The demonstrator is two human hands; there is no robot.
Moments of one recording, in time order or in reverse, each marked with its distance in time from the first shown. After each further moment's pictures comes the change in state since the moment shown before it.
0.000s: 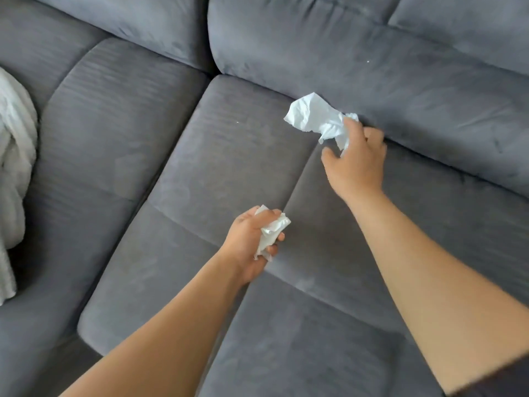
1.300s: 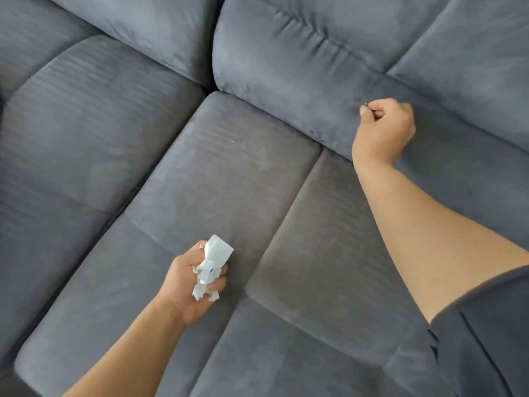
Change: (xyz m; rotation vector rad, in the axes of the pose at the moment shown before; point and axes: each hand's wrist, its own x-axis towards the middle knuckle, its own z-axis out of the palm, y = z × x) left_hand -0.005 0.003 -0.079 -0.167 0.018 -0.081; right_hand 0.104 -0.029 -0.025 0.102 0.435 -0.032
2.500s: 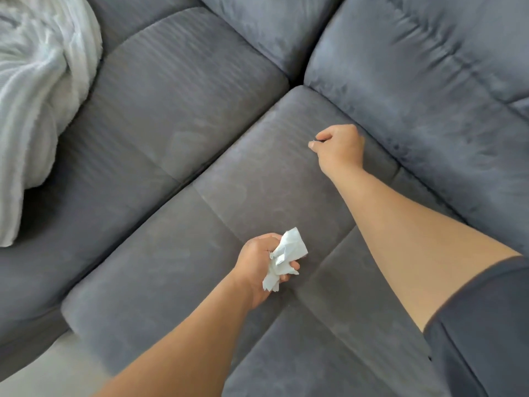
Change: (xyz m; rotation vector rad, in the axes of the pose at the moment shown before) left_hand 0.022 -0.004 -0.002 0.003 -0.014 0.006; right_hand -0.108 -0.086 0.121 -0.122 -0.658 -0.034
